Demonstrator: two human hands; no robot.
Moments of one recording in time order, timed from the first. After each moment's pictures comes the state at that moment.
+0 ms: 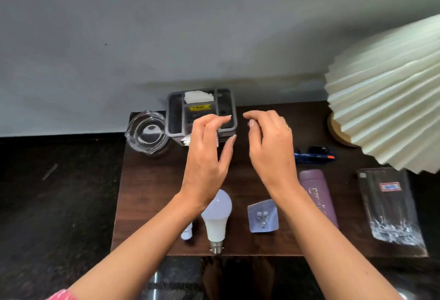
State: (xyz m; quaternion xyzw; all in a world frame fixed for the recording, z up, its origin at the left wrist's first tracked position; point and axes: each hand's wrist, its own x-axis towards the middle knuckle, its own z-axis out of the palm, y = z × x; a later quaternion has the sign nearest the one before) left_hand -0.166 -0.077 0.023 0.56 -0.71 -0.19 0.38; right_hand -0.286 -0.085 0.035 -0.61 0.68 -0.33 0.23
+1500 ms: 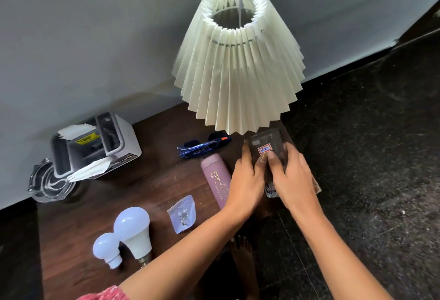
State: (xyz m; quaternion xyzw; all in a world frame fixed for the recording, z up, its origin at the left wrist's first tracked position) left_hand -0.388 0.002 -0.004 0.56 -0.58 -0.59 0.10; right_hand -0.469 0.044 0.009 -0.31 0.85 -0.26 0.34
